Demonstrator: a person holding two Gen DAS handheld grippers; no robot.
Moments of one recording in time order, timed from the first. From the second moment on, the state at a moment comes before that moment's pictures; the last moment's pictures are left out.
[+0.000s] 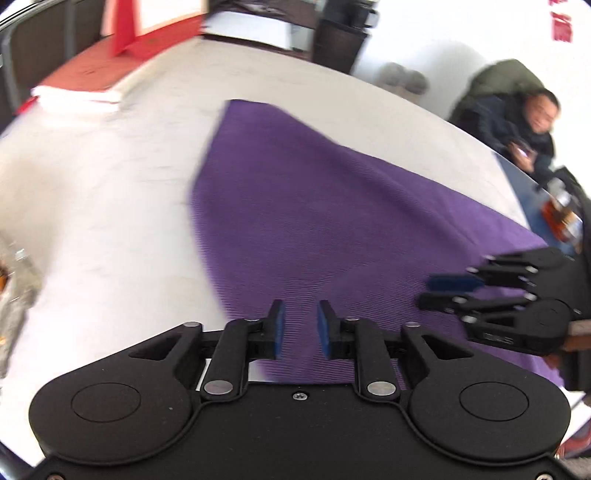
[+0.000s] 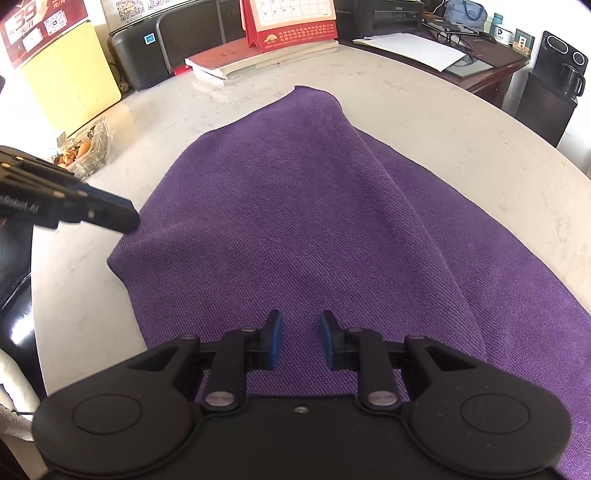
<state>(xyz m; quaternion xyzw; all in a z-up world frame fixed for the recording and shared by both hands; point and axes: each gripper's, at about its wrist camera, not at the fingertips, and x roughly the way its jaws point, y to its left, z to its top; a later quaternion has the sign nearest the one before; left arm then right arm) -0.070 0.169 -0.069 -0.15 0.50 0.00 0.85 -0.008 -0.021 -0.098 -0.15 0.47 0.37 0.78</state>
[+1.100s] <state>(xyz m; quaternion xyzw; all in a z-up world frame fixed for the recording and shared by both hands) -0.004 0.115 -0.071 -0.12 0.46 -0.11 0.87 -0.008 -0.023 -0.098 -0.14 0.48 0.36 0.79</state>
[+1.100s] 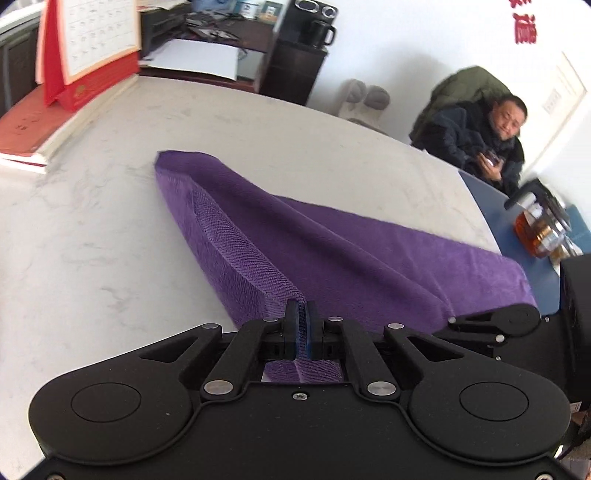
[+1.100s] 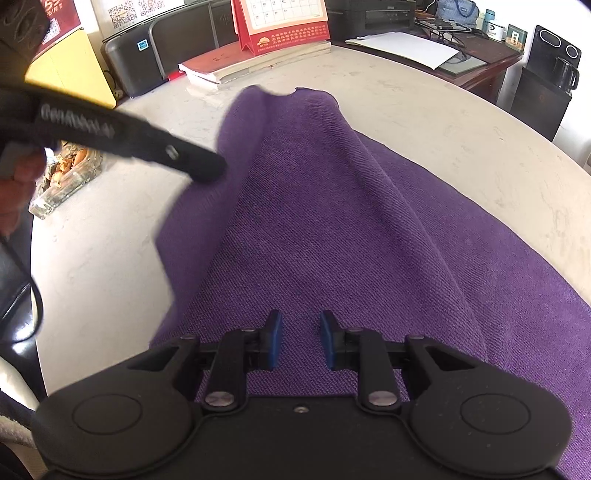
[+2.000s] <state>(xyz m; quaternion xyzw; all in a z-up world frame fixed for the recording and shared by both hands) 0.034 0.104 -0.100 -0.08 0.51 -0.12 0.85 -0.004 -0.029 -0.100 -0.12 0.48 0.36 0.79</state>
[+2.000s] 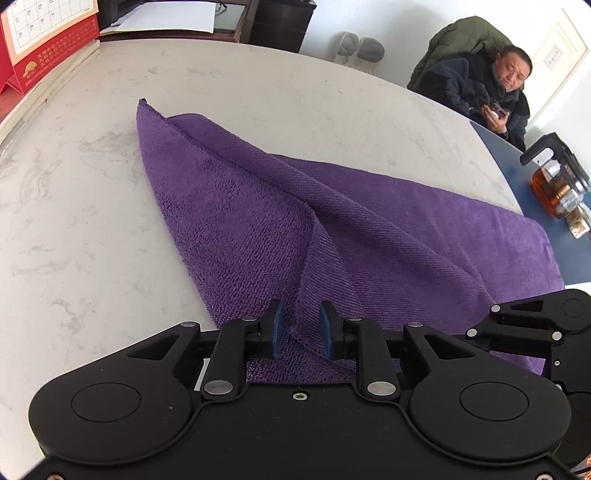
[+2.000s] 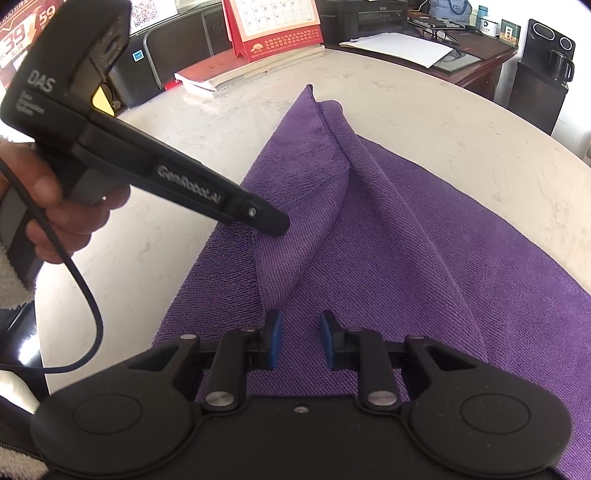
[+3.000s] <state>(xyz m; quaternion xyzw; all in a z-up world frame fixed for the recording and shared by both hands) -0.075 0.235 -0.054 -0.18 0.47 0.07 0.86 -0.007 -0.020 -0.096 -0.16 0.47 0.36 0.79</state>
